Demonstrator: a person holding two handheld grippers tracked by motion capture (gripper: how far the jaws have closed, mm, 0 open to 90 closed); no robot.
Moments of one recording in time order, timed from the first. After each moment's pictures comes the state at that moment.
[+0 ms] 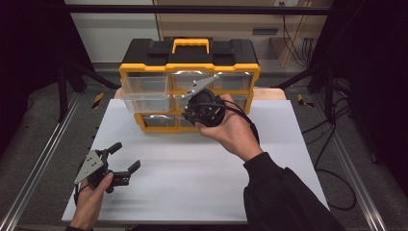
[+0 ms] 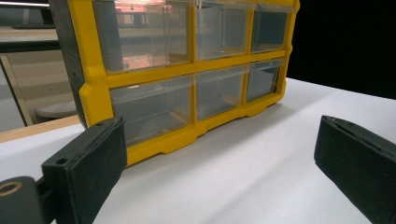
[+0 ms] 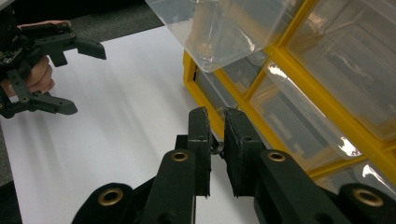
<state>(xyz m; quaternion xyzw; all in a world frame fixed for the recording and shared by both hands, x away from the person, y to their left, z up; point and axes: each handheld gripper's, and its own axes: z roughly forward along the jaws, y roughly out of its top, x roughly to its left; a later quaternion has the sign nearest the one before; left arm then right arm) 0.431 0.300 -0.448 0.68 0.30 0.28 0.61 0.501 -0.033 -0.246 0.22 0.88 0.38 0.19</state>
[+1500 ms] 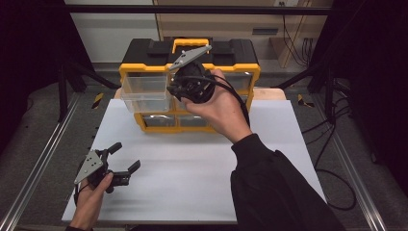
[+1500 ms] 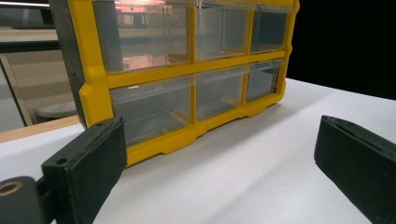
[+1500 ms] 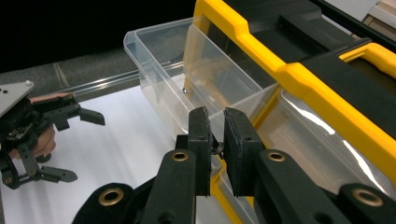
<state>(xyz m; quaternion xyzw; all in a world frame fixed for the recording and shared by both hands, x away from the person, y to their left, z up) 0.431 0.300 -0.448 0.67 0.30 0.28 0.62 0.512 -0.010 -0.189 0.22 0.85 0.43 0.22</state>
